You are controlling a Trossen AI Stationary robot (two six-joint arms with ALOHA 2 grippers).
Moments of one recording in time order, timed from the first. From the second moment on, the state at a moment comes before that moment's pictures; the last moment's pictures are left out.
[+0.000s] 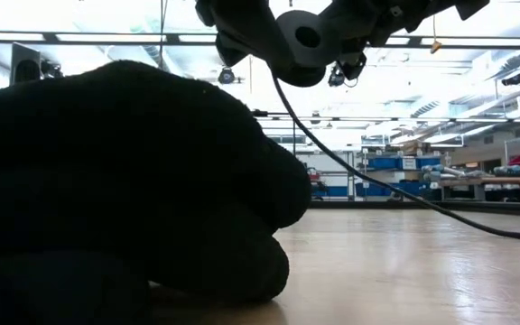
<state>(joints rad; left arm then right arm) -0.25 1.74 1.40 -0.47 -0.16 -0.18 0.23 1.40 0.84 0.14 0.14 0.23</state>
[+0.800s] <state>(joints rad) -0.24 1.67 1.41 -0.58 -0.24 -0.16 0.31 1.28 0.80 0.00 0.26 0.22</state>
